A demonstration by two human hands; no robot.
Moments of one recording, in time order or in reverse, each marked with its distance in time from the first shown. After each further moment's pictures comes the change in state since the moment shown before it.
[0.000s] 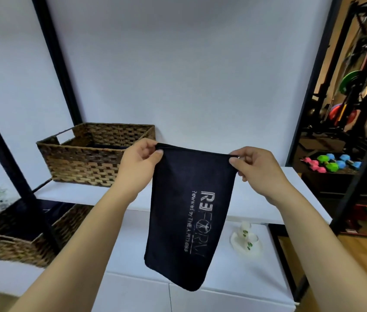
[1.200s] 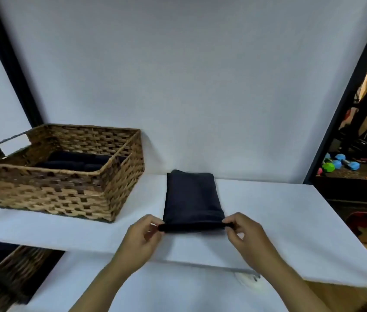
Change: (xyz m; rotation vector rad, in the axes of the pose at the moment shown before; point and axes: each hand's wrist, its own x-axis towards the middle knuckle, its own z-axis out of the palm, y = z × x) left_hand 0.060 -0.221 0.020 0.248 -0.297 -0.045; right_hand 0.070 0.188 0.069 -0.290 -0.116 0.048
